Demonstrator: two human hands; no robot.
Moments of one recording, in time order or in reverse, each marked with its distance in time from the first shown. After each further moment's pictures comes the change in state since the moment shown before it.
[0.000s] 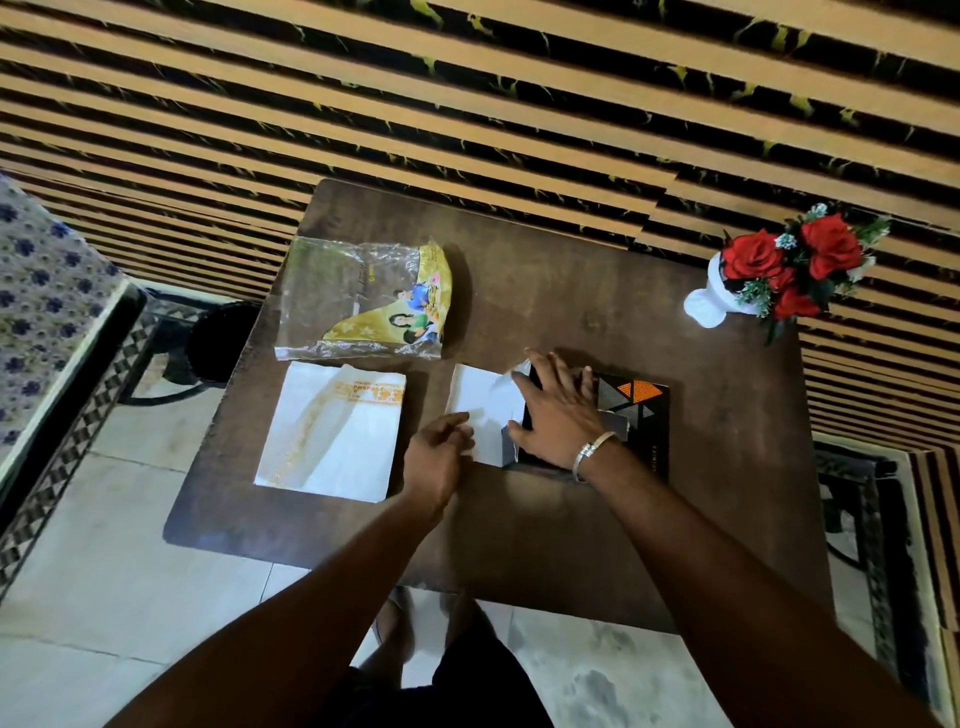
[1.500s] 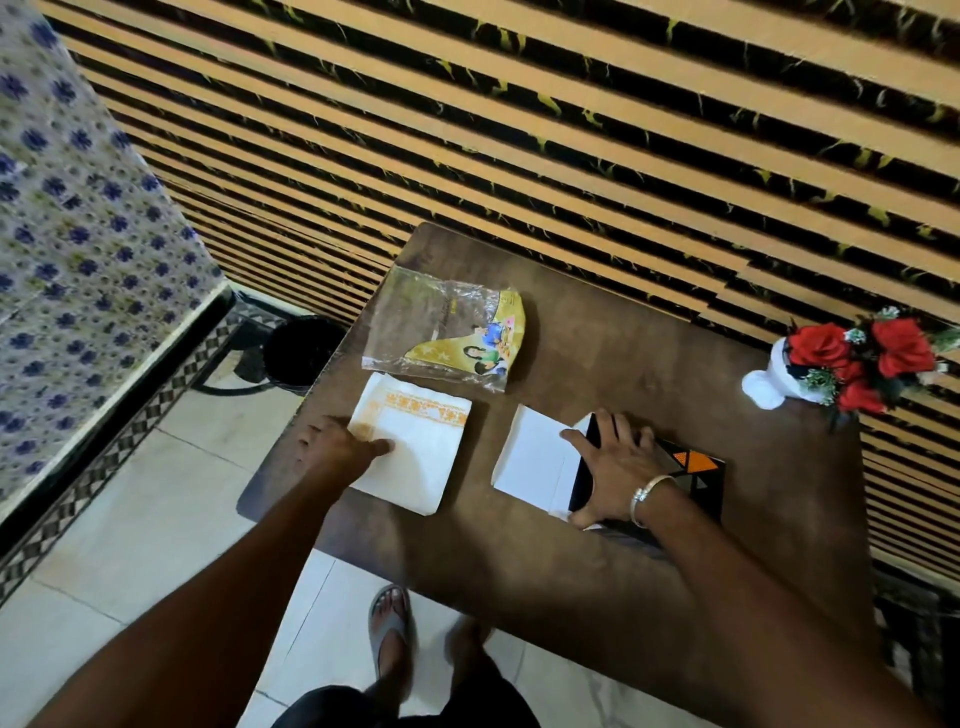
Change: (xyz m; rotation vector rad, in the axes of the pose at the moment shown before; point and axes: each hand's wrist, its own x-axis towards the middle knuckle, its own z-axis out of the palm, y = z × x) left_hand 0.007 0.031 -0.168 0.531 0.405 -0.134; right_hand -0.005 0.003 -0.011 -0.348 -0.207 -0.069
